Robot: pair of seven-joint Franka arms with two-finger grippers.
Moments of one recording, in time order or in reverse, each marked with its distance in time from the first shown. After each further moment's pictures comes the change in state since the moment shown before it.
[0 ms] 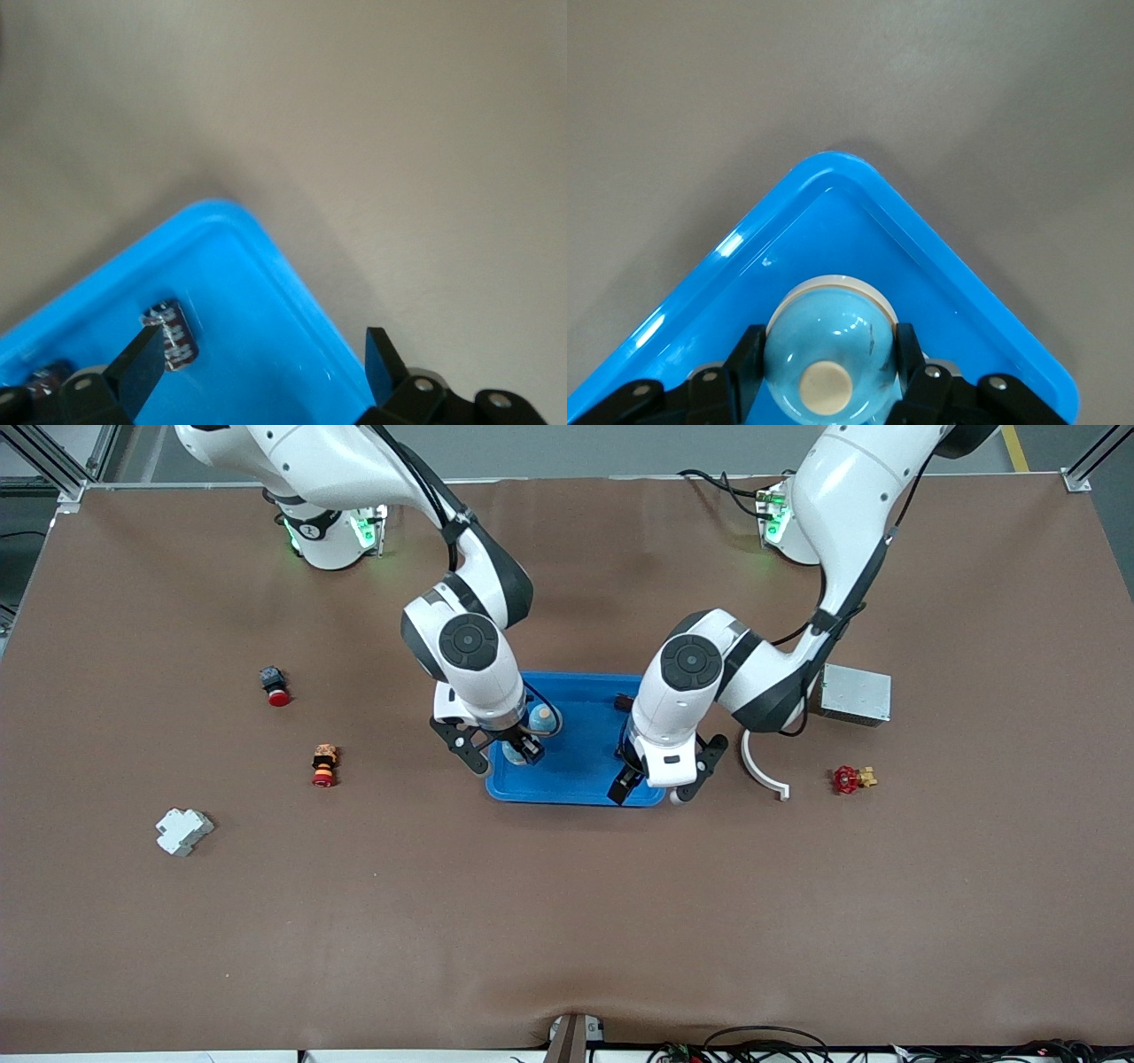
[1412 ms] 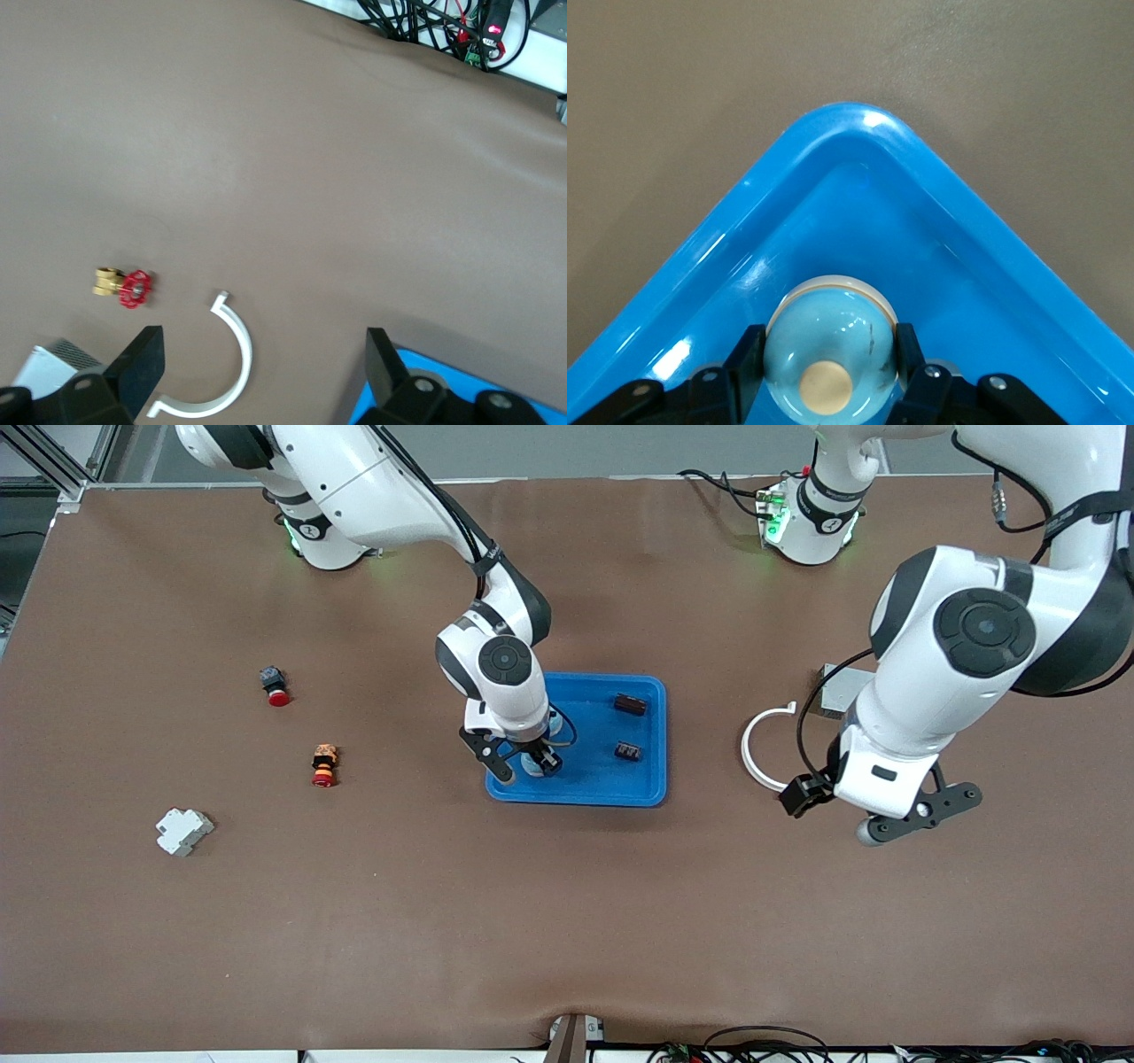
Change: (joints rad) left arm 0.284 -0.200 0.000 0.203 0.002 -0.428 0.893; right arm 0.040 0.137 -0.004 0.042 -0.060 0.114 0.105
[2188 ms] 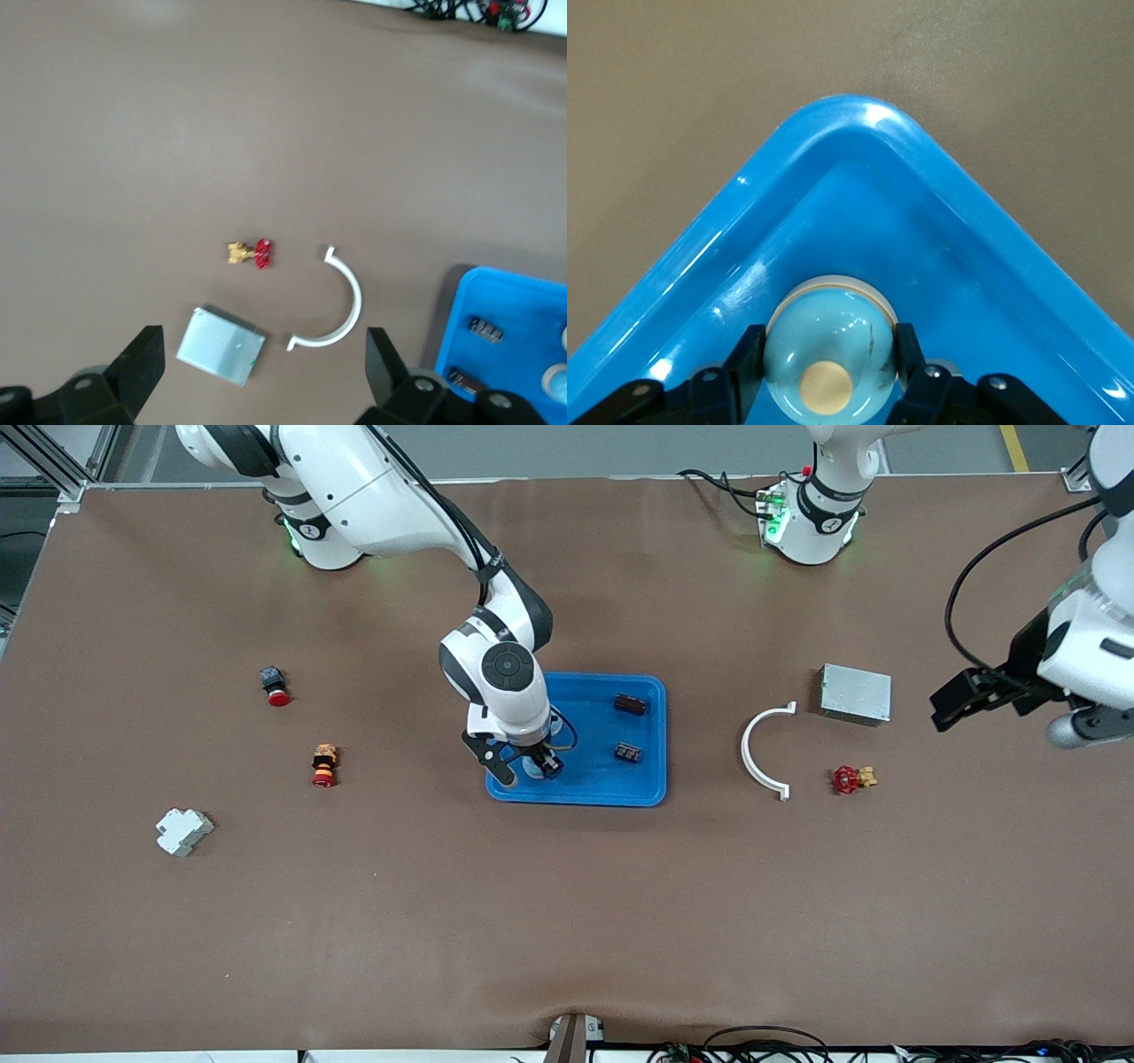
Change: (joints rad) left arm 0.244 -0.240 -0.049 0.004 -0.104 -0.269 0.376; right arm 0.002 0.026 -0.001 0.013 0.000 0.009 0.001
